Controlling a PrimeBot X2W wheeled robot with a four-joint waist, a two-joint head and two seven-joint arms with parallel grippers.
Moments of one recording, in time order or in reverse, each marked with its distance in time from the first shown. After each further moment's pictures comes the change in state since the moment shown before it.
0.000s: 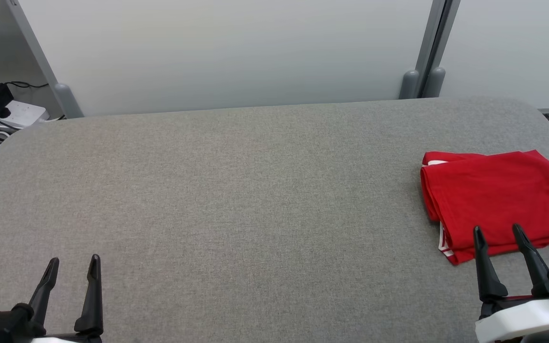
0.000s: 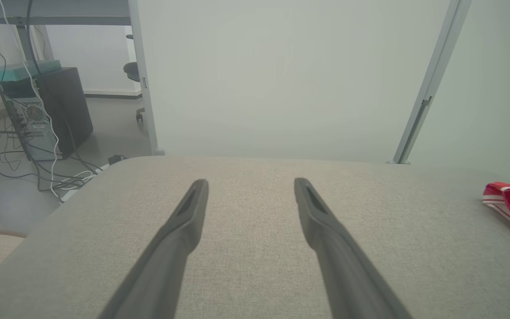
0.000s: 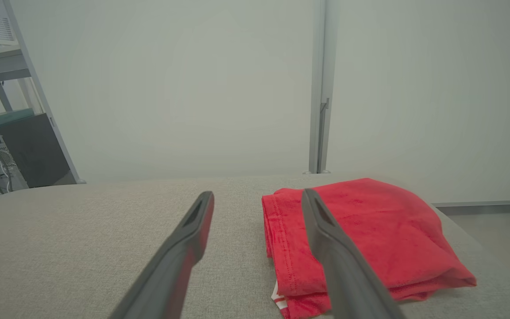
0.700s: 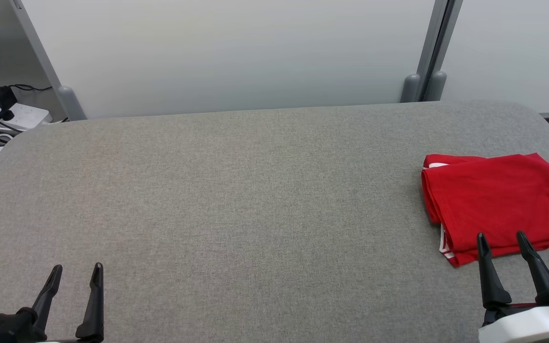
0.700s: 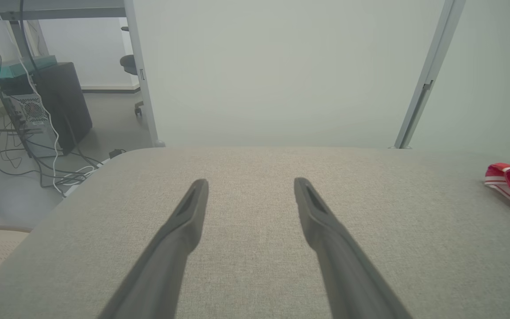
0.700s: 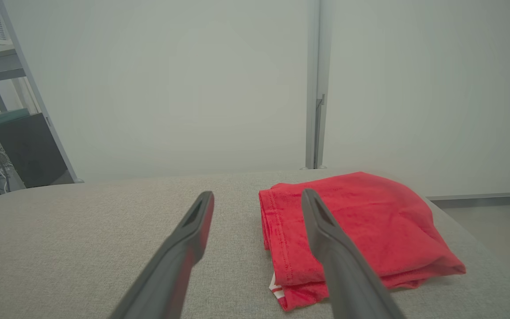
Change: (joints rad) left arm 0.015 0.020 -0.018 0.022 0.006 -0.015 0.009; right arm 0.050 0.020 -0.036 -0.054 -0.004 0.000 0.039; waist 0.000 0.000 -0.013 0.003
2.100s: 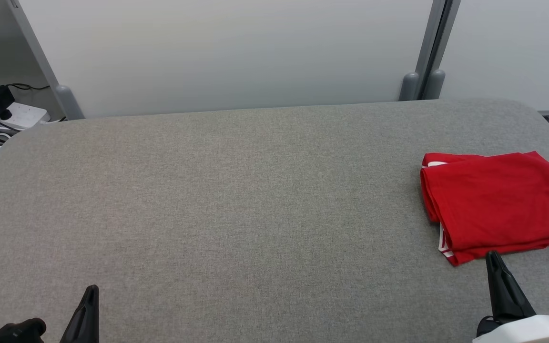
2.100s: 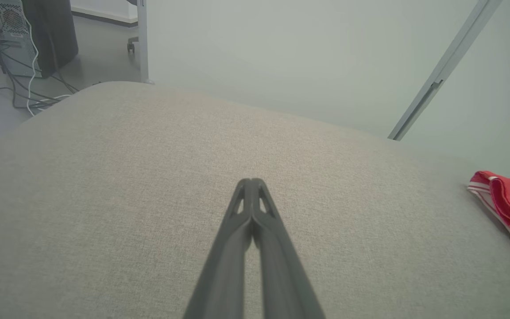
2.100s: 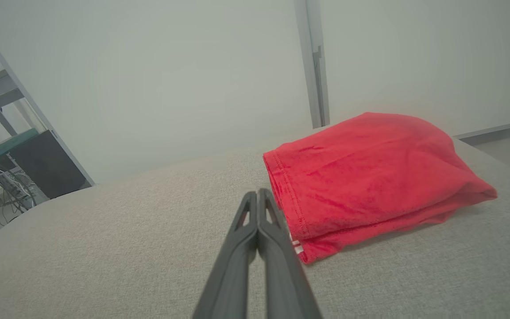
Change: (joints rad) left arm 0.016 -0.095 0.015 0.078 -0.132 -0.050 0.045; right arm 0.019 0.020 0.013 0.055 0.170 0.000 0.035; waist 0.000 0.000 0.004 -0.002
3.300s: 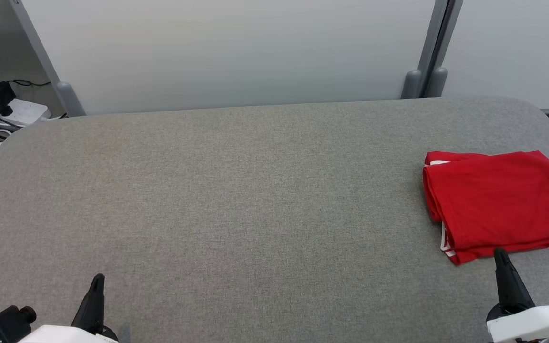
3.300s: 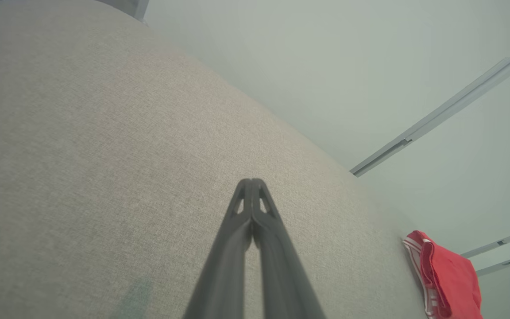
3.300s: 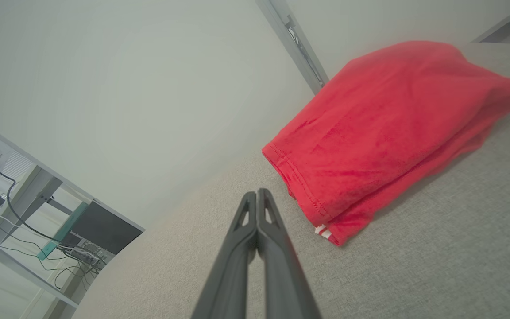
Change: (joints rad) left arm -0.068 -0.126 0.111 0.097 -0.266 -0.123 0.092; right arm -0.042 0.010 -0.031 0.045 0.399 0.000 0.071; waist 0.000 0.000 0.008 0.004
